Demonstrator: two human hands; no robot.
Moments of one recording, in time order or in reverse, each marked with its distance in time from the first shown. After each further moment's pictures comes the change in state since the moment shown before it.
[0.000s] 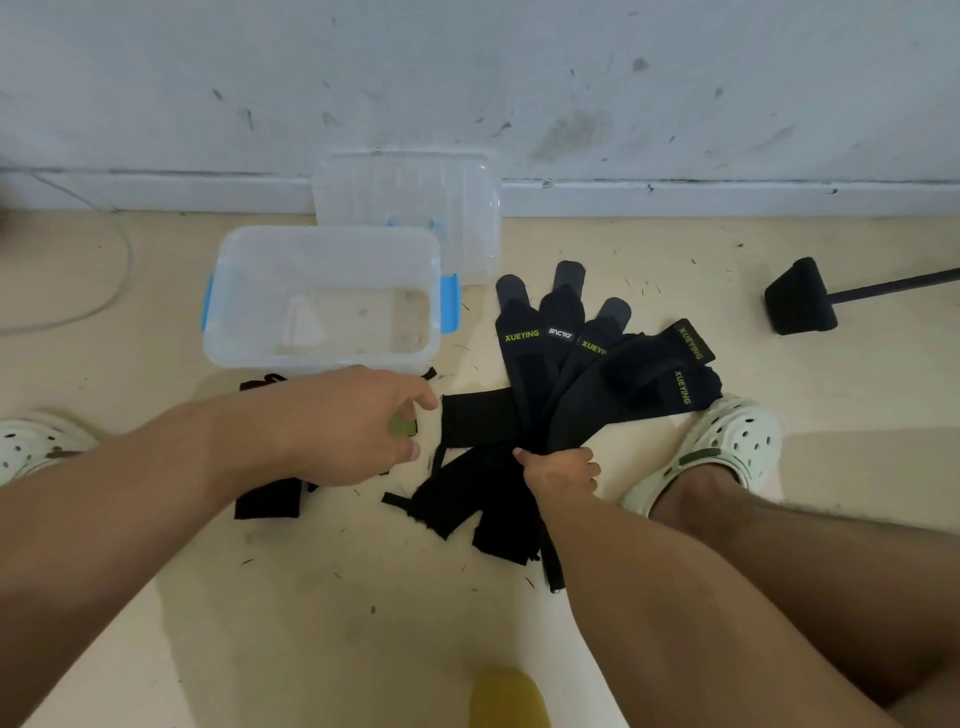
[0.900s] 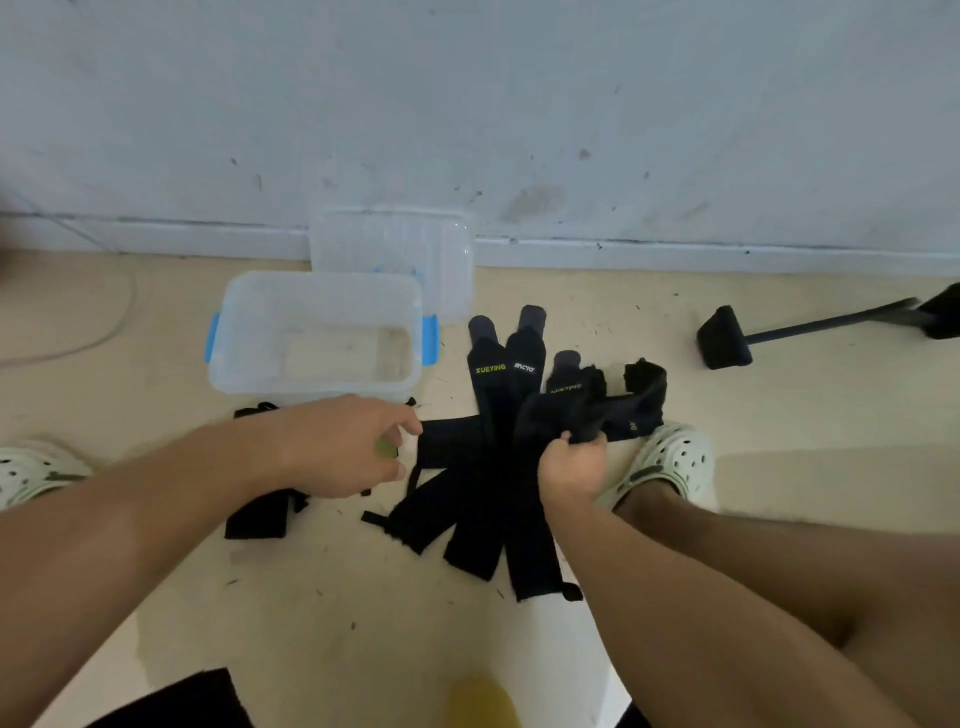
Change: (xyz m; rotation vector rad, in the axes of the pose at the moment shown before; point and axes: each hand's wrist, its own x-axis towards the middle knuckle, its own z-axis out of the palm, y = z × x) left_hand -0.035 0.006 -0.001 -0.035 -0.001 0.072; right_hand -0.071 -0.015 -0.087 0.489 0.253 -0.233
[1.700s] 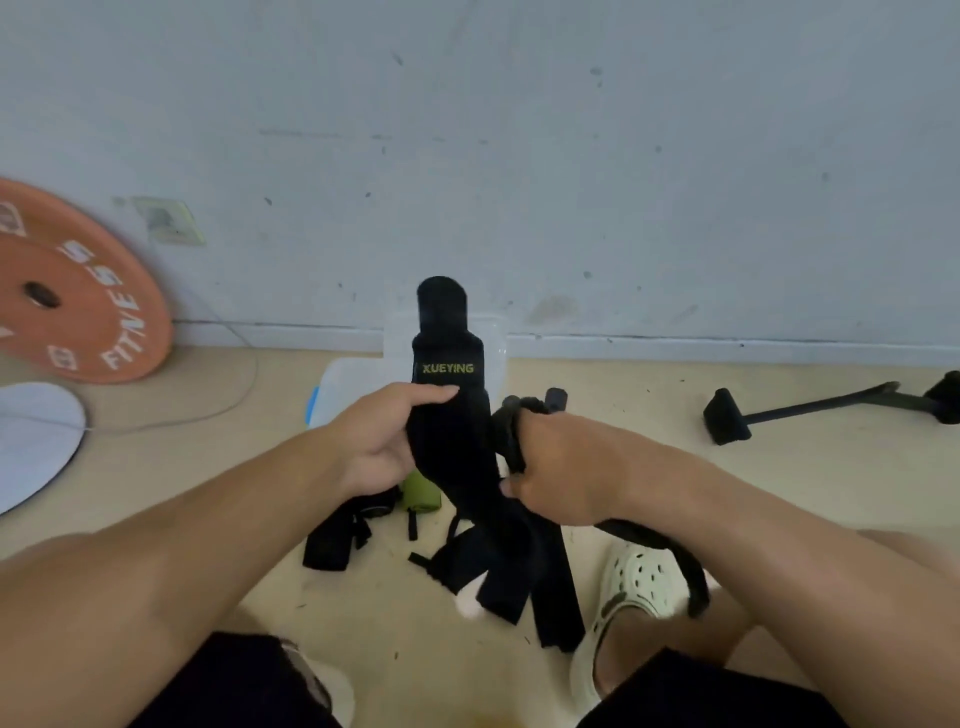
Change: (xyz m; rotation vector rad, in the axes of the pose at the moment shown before) left_hand -0.103 0.054 -0.010 -1.605 0.308 0.025; right_hand -0.216 -0.178 -0.187 -1.089 -0.782 -1.073
